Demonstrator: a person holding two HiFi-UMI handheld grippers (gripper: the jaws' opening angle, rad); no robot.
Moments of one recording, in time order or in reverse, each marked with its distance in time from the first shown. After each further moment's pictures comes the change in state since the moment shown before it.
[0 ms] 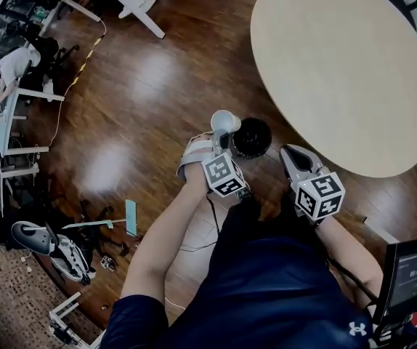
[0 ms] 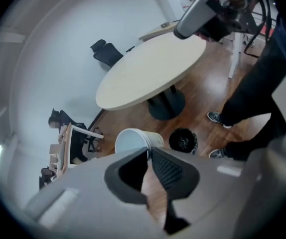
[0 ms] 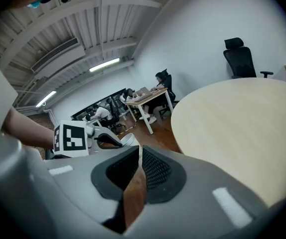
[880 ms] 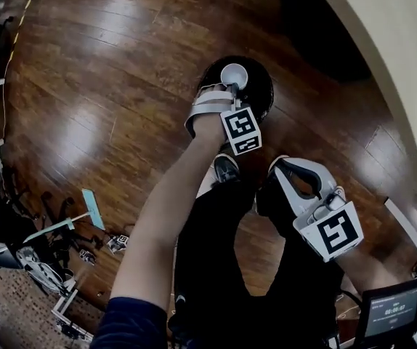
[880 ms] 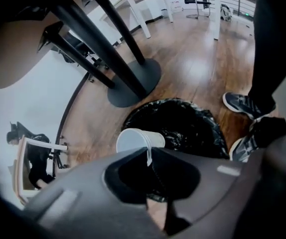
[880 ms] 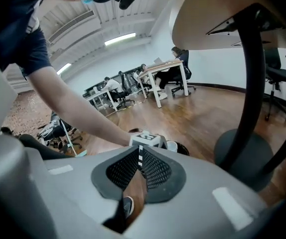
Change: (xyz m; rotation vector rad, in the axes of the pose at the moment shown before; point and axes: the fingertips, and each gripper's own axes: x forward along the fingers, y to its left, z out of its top) left arm 0.327 -0.196 -0.005 0.221 0.027 -0.169; right arm 0.059 -0.044 -0.207 -0.185 0.179 0.124
